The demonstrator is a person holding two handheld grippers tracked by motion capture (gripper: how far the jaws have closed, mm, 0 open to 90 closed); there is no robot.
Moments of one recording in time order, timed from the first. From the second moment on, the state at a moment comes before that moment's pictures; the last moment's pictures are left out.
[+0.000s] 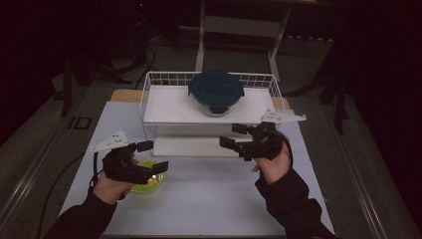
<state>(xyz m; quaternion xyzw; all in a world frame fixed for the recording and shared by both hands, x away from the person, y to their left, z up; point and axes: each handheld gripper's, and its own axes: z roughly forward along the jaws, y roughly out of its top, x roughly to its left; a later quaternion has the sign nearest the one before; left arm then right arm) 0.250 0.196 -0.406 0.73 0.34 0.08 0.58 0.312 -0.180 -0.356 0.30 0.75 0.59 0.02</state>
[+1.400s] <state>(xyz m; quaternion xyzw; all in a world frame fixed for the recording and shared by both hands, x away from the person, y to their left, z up) 0.226 0.291 -0.472 0.77 0.42 0.13 0.47 0.237 -0.270 -0.415 0.34 0.72 0.60 0.07</state>
